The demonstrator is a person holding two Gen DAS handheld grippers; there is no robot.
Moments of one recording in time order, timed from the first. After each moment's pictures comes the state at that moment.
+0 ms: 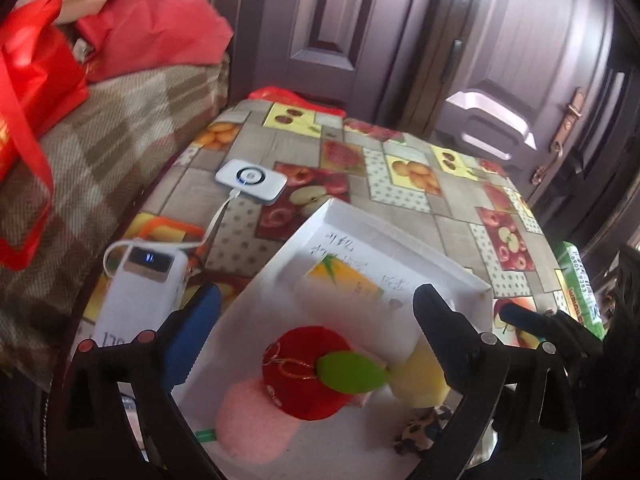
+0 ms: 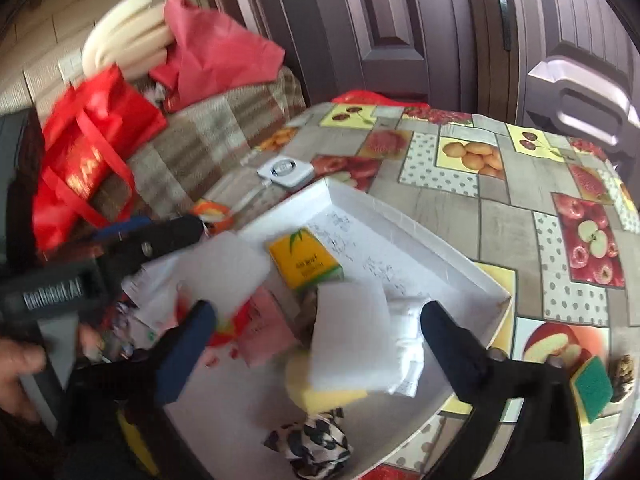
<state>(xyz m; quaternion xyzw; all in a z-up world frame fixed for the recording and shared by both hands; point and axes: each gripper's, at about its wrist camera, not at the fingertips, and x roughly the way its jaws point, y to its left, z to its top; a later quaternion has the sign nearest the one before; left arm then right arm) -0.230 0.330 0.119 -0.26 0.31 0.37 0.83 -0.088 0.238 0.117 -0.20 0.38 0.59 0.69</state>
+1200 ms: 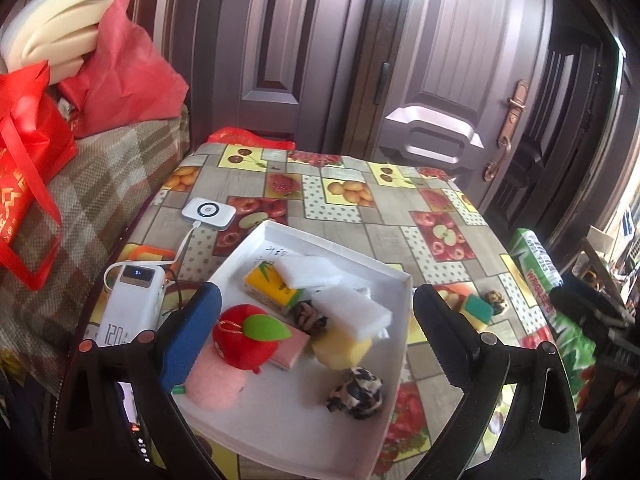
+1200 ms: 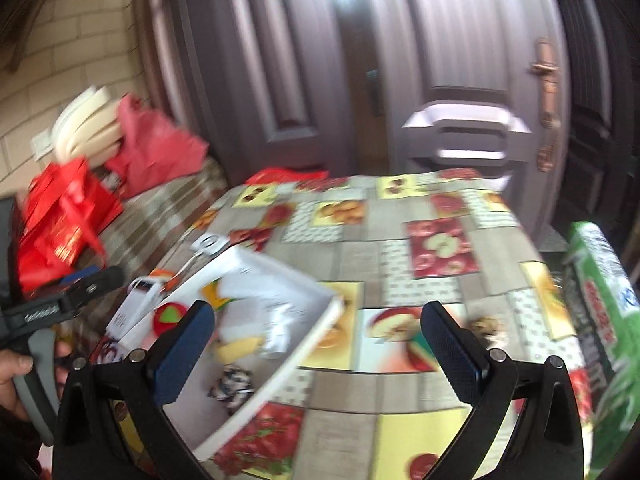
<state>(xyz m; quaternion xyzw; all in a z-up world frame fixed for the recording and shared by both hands) -0.239 0.234 0.187 -0.20 0.28 0.32 0.88 -0.042 0.071 0.207 -0.09 0.30 0.48 0.82</state>
